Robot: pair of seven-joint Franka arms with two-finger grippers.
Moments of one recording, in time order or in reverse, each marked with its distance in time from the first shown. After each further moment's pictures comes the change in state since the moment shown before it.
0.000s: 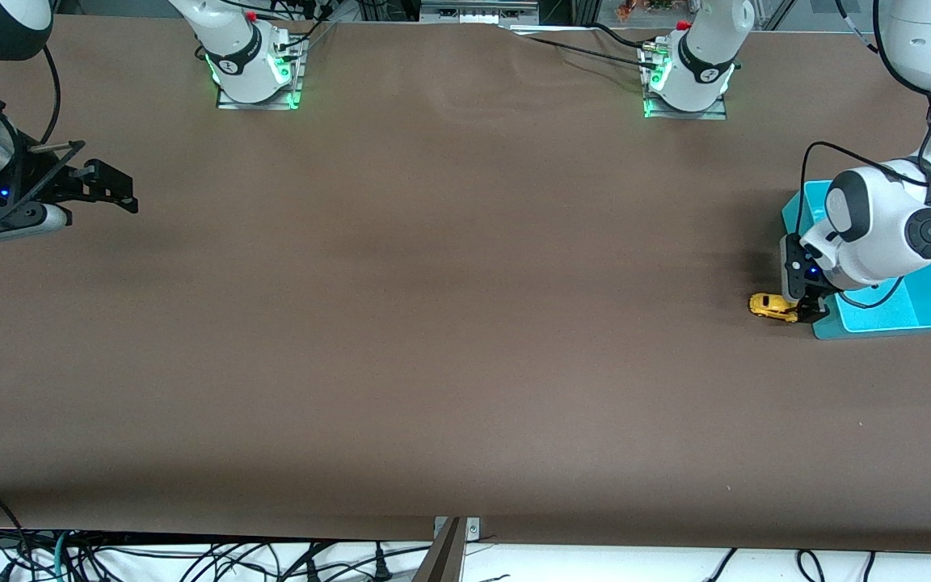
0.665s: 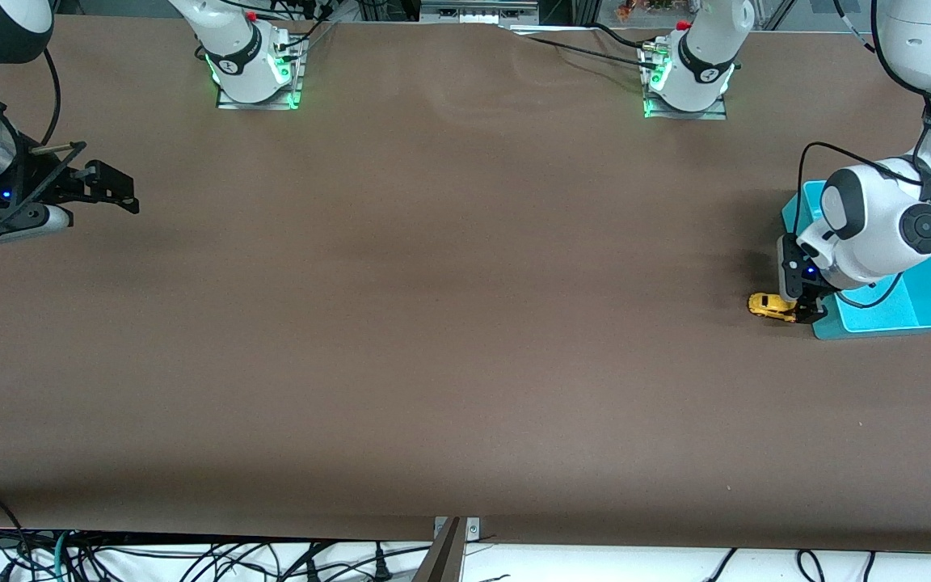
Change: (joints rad) left arm 0.000 -0.016 -0.003 -0.016 0.000 0.021 0.002; right arm 0.000 0.004 0.000 0.000 0.000 -0.001 -0.011
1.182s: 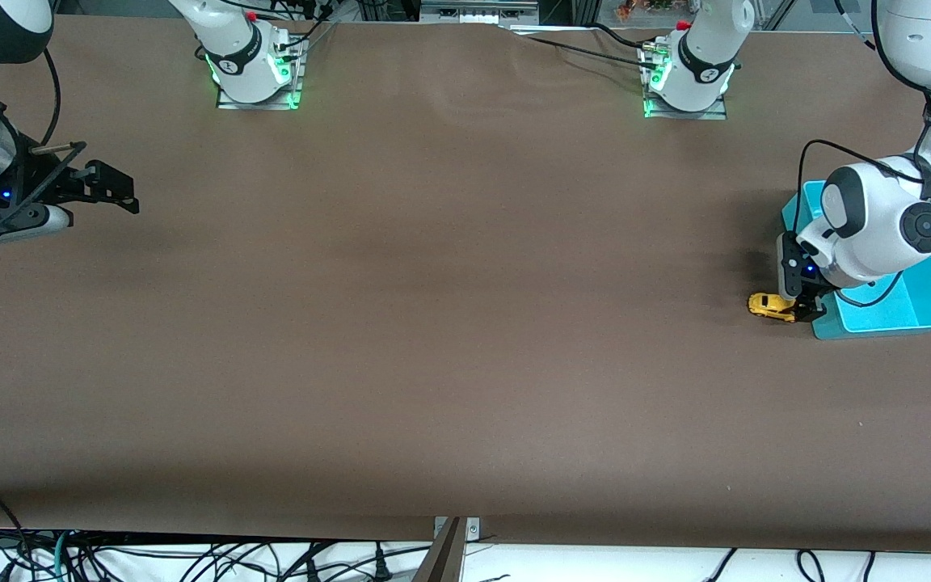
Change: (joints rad) left arm -0.003 -0.006 -0.006 -0.011 0.000 -0.008 0.000; right arm 0.000 0.000 0.000 0.000 0.000 0.000 0.000
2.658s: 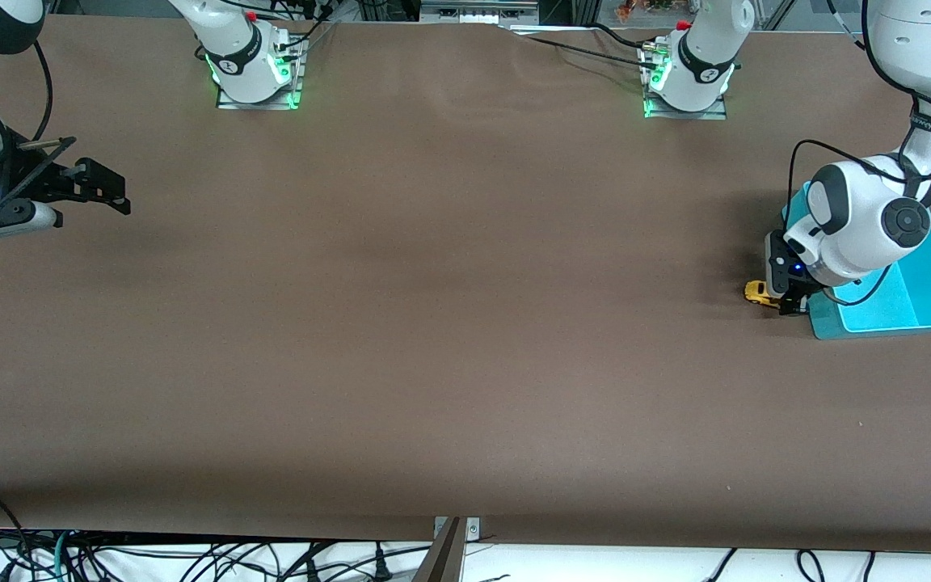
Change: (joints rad) left arm -0.018 -0.003 -0.007 -0.036 -0.007 0.066 -0.001; right arm 0.000 -0.001 -0.001 0.025 -0.007 0.005 0.001
